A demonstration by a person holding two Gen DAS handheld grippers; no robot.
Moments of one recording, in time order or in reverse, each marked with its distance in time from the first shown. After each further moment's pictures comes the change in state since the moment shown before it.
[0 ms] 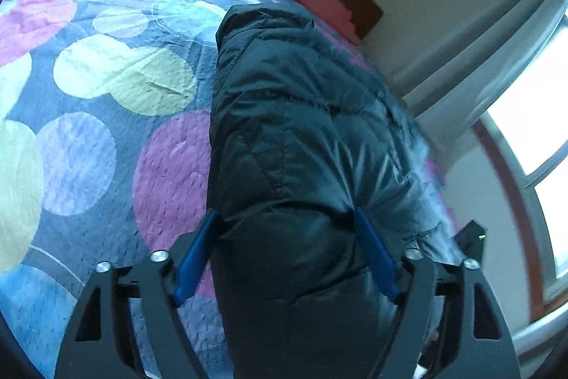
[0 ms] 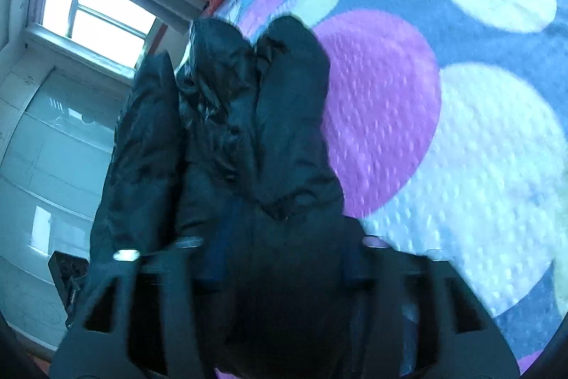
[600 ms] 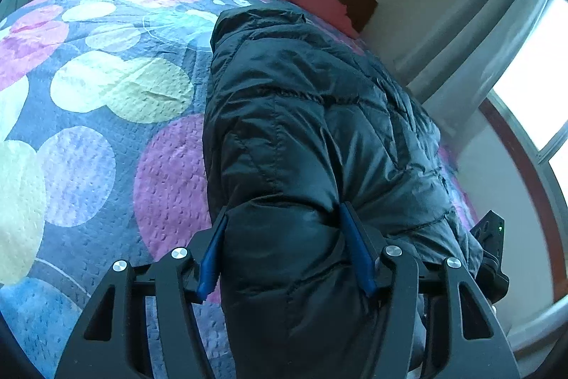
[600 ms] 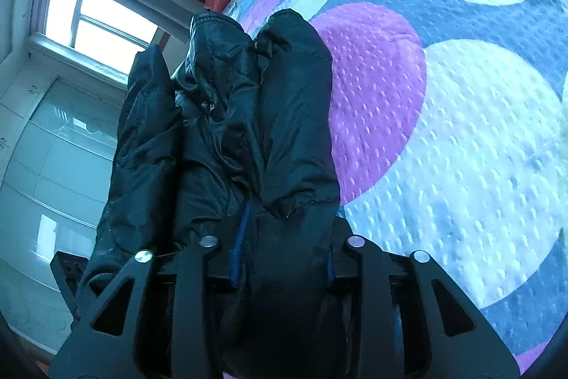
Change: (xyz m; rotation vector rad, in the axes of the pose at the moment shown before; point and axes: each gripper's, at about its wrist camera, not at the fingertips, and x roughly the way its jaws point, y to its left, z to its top) left arm 0.002 0.003 -0.003 0.063 -0.013 0.004; right arm -0.023 -0.003 -0.024 0.012 -0.033 0.023
